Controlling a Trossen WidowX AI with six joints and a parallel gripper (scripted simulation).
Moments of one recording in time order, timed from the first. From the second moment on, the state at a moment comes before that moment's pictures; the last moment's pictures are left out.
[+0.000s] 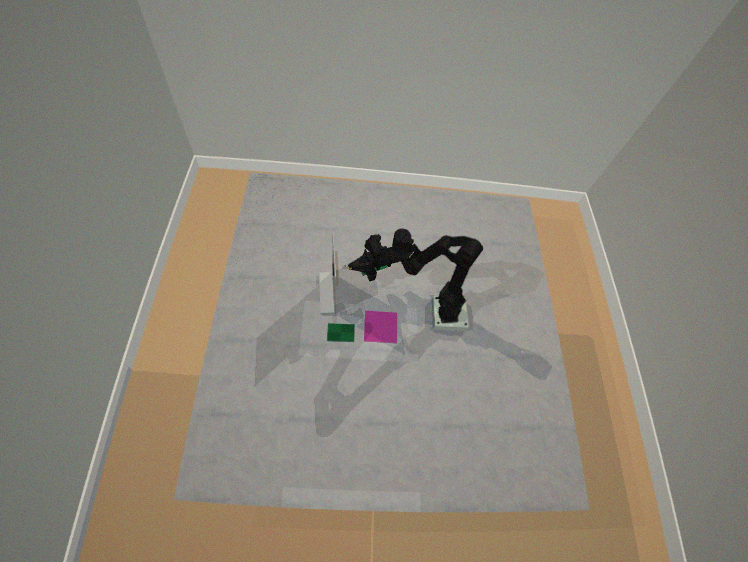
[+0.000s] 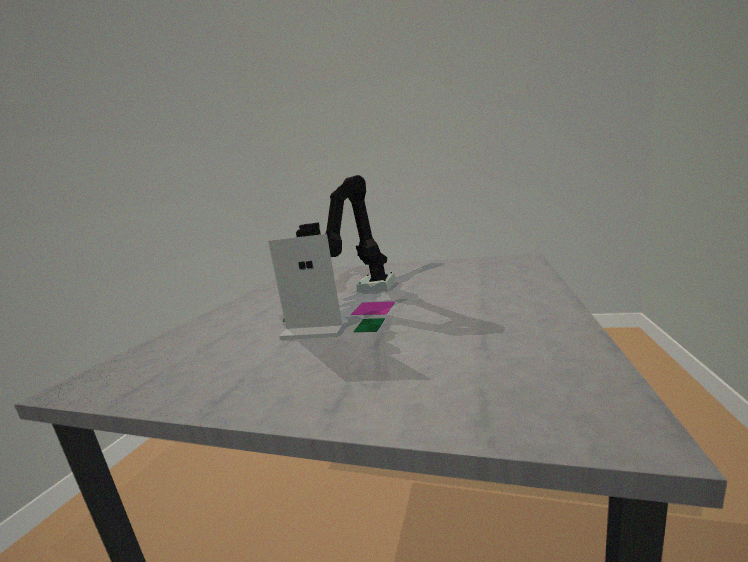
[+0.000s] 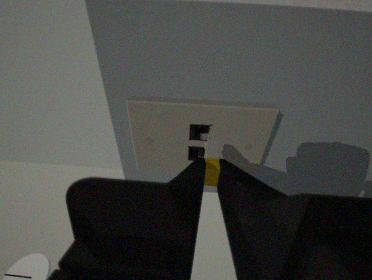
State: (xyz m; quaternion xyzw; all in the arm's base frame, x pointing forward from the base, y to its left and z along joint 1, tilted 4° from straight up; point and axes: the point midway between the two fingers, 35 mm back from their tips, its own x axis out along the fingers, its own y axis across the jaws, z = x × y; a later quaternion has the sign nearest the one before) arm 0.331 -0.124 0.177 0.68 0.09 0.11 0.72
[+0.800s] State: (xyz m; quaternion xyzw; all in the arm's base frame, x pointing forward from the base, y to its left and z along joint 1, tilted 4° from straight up) arm 0.312 -0.125 0.176 0.67 0.09 0.11 0.73
